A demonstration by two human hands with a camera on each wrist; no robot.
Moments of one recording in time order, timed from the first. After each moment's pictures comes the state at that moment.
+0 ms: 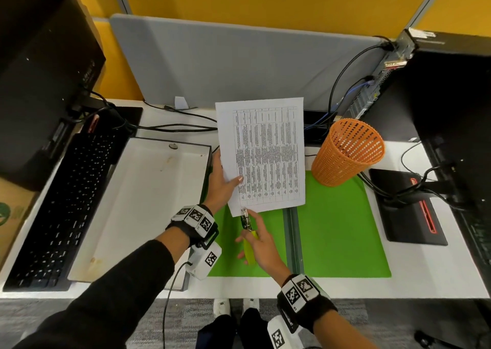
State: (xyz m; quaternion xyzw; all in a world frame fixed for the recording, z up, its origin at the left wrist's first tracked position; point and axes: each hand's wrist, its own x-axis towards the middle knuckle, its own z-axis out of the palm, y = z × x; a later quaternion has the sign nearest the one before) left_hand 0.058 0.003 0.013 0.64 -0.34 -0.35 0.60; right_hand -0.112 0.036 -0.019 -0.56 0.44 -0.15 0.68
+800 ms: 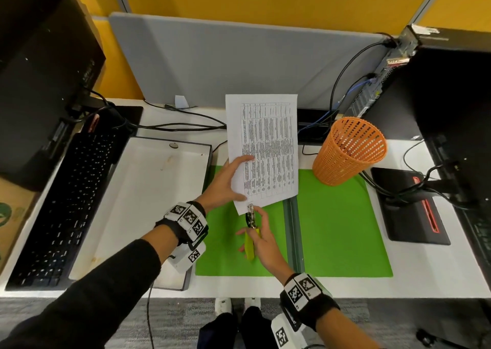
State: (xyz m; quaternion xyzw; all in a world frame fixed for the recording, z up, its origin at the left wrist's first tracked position) left_hand 0.071 0.009 0.026 0.62 -0.54 -0.38 0.42; right_hand -0.114 0.028 -0.021 -0.57 0.40 -0.17 0.69
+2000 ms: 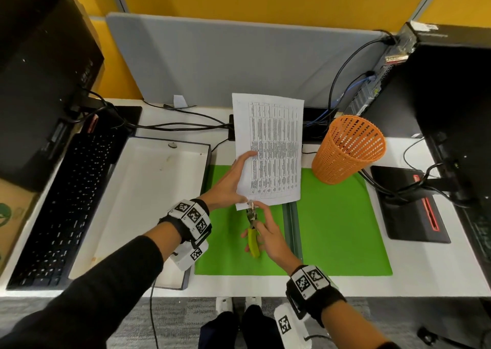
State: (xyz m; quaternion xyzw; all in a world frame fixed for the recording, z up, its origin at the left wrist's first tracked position) left_hand 0.059 0.001 0.032 0.60 -0.56 -0.43 0.37; right_hand -0.126 0.008 -0.008 -0.57 0.39 -0.14 0.71
